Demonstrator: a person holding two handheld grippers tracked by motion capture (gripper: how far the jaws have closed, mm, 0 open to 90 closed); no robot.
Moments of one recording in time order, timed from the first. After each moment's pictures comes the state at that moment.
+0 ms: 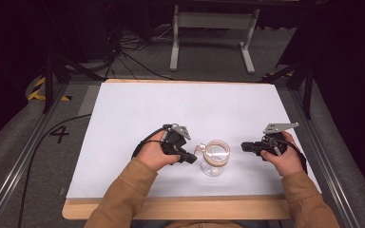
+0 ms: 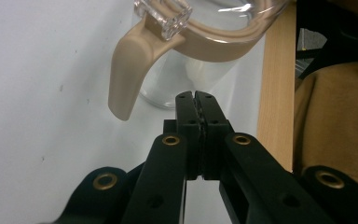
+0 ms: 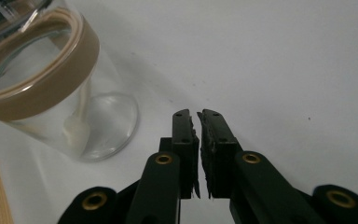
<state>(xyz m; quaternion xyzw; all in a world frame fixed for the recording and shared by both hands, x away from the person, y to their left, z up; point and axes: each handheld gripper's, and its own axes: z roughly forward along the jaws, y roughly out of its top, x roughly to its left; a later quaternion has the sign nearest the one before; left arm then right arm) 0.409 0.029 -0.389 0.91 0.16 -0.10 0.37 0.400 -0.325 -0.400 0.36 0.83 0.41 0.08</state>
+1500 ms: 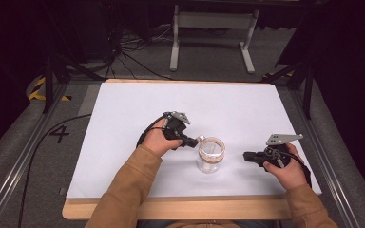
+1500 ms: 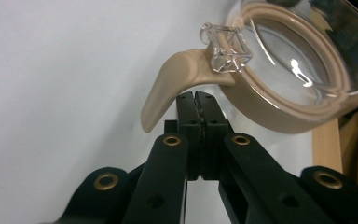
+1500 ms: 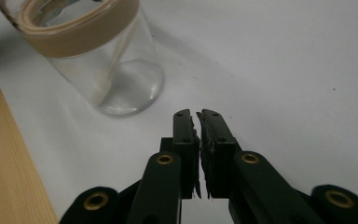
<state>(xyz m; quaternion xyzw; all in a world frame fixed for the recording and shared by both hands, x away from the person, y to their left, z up) 0.458 0.030 -0.396 0.88 0.20 -0.07 0.42 0.365 -0.323 -0.403 0.36 0.83 0.42 0.08</state>
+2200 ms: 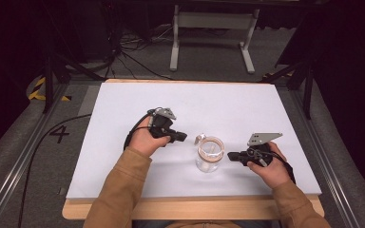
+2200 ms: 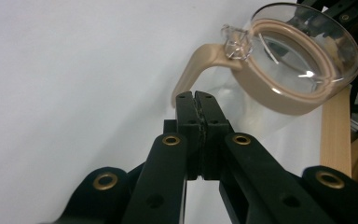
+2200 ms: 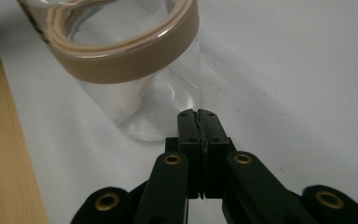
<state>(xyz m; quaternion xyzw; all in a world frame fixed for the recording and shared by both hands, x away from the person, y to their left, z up) 0.443 0.079 -0.378 0.86 0.25 -0.02 0.44 0.378 -0.275 -0.409 0.30 0.86 0.41 0.08</state>
